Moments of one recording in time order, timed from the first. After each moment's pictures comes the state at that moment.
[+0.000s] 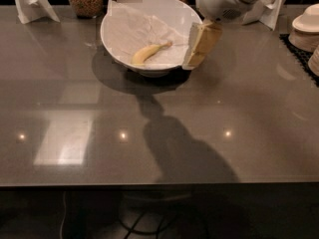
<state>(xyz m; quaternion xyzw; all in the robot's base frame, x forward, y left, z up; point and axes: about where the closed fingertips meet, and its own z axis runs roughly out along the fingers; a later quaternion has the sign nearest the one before) 0.577 -0.048 1.018 -0.73 0.55 -0.06 0.40</state>
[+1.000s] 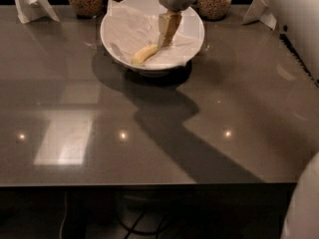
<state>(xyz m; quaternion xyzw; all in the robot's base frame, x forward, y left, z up) 0.688 0.028 0.990 -0.82 0.39 -0.06 0.41</state>
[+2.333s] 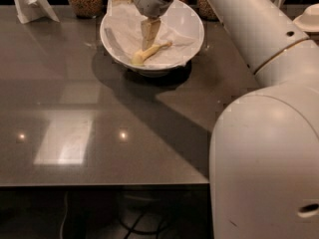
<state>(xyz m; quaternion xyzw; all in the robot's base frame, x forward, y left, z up) 0.732 0.076 0.940 -0.88 0.32 -0.05 0.34</state>
